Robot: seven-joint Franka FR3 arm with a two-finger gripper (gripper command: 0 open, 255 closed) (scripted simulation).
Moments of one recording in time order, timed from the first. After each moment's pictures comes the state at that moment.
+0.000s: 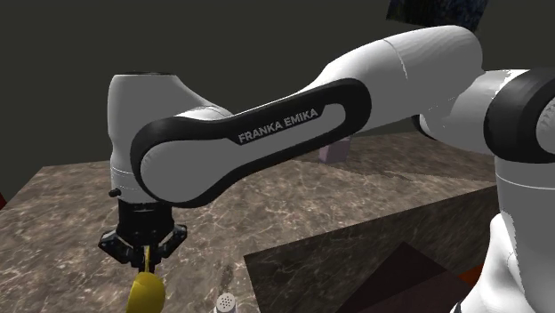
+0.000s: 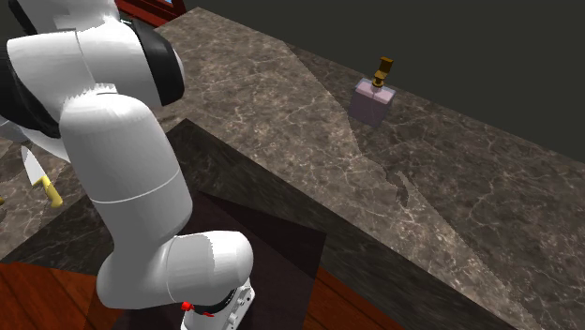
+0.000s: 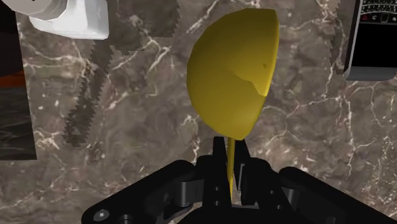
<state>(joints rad) 0.49 0.49 0.43 -1.51 -0.07 2.08 1.20</state>
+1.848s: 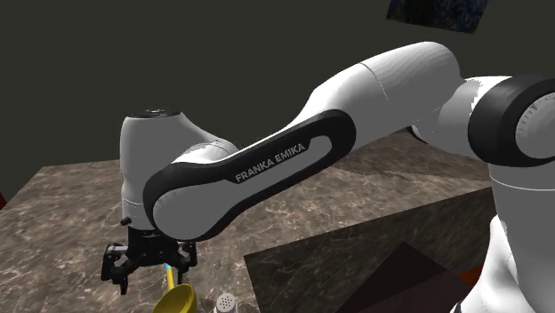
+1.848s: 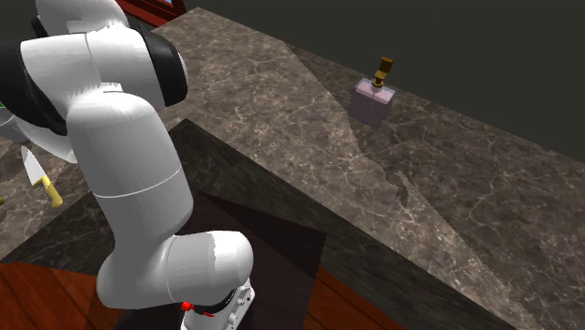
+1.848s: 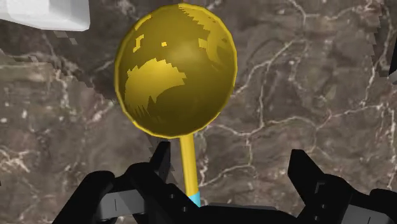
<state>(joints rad) 0.49 0.53 0.42 -1.59 -0.09 2.19 1.20</state>
